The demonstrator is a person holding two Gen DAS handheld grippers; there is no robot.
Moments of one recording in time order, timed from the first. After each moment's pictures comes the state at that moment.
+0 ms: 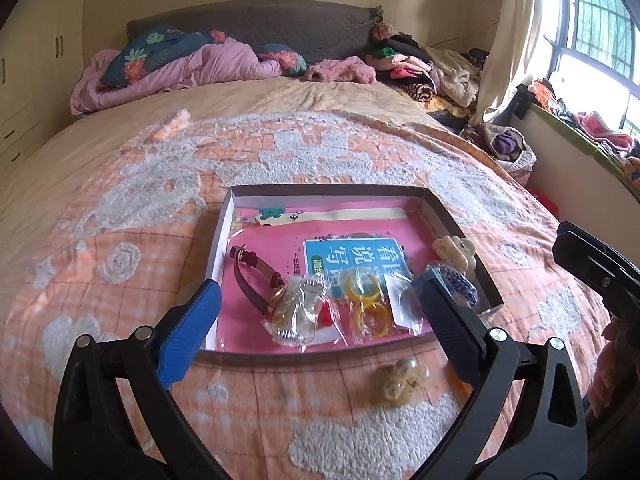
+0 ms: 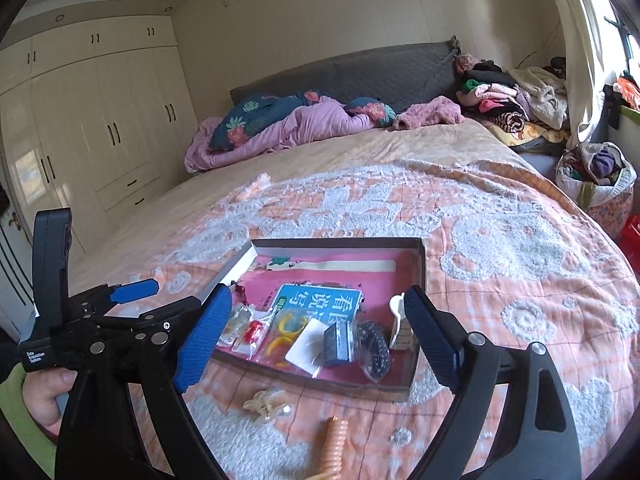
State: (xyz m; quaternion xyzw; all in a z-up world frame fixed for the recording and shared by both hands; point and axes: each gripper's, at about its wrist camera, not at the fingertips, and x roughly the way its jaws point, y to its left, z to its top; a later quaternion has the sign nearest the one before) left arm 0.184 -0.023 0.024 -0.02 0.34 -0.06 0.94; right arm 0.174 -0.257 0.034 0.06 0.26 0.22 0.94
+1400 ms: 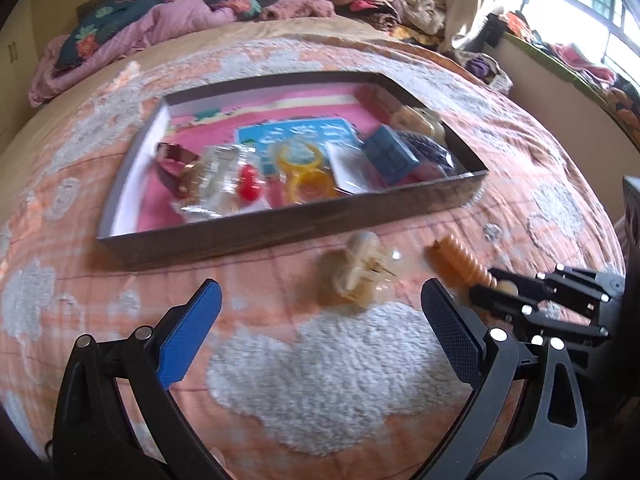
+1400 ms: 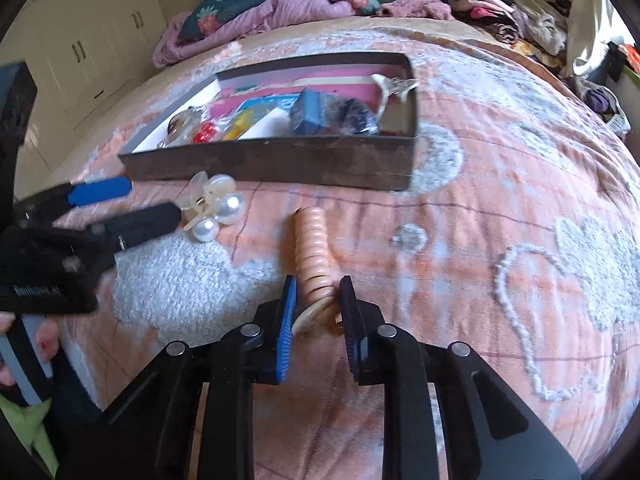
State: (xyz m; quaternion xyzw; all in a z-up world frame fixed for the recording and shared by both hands) left arm 0.159 -0.073 -0.060 0.03 0.44 -0.12 0.89; right arm 0.144 -0.251 -0.097 0.01 0.44 0.17 0.88
